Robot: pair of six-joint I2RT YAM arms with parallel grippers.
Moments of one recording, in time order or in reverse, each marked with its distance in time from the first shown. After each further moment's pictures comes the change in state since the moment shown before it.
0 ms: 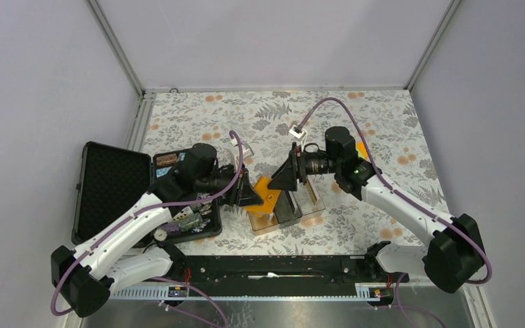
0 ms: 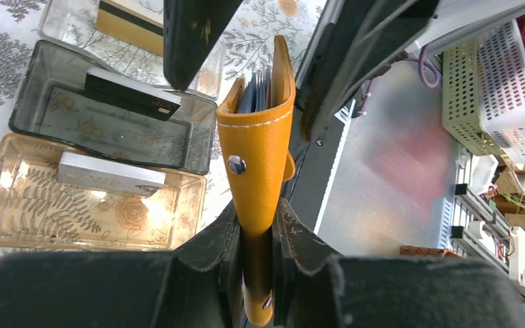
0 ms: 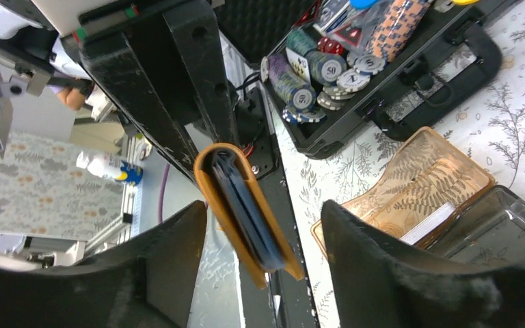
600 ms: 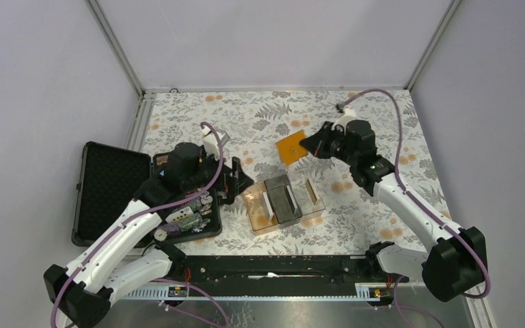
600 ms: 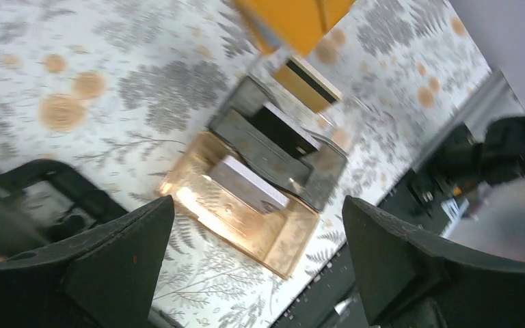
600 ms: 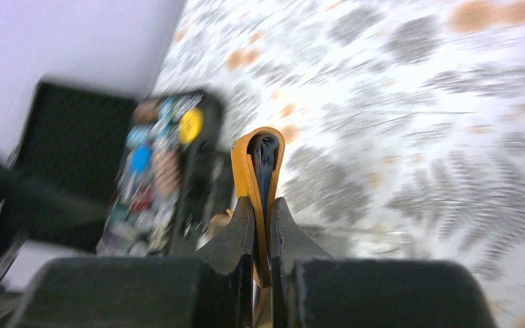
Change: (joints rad) left arm 0.078 -0.069 0.000 -0.031 -0.354 -0.012; right arm -0.138 -0.045 -0.002 -0.076 0.540 0.087
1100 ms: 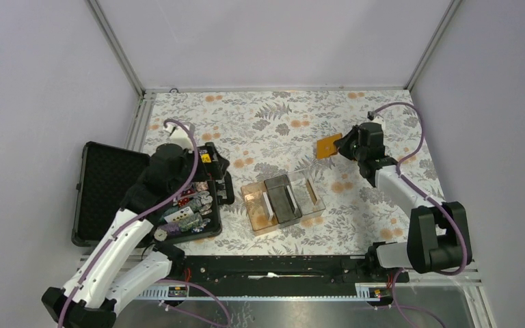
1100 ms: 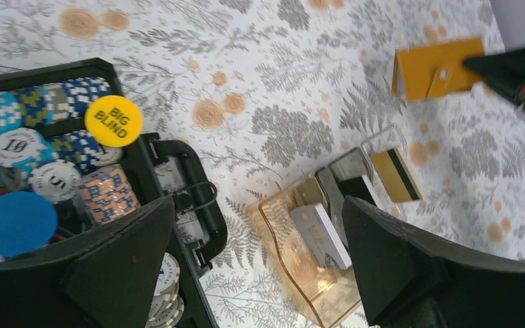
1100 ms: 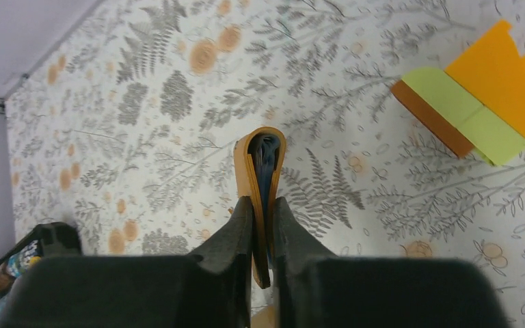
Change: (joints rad) left arm 0.128 -0.105 0.000 -0.067 -0.350 -0.127; right arm -0.293 0.161 -0.087 0.063 0.359 0.101
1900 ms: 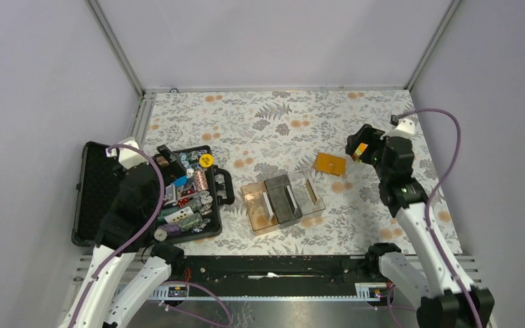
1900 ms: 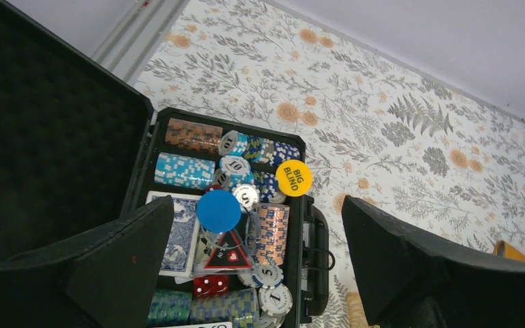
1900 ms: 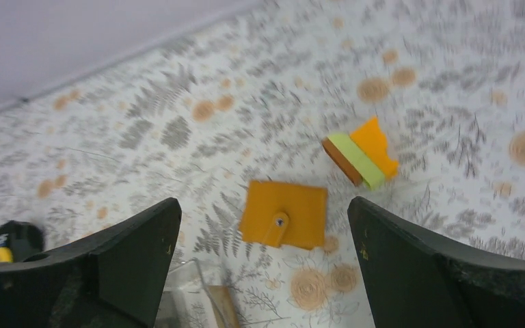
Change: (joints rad) left arm 0.098 -0.256 0.002 -0.134 -0.541 -0.042; right arm -0.023 -0.390 -0.050 -0.221 0.137 -0.228
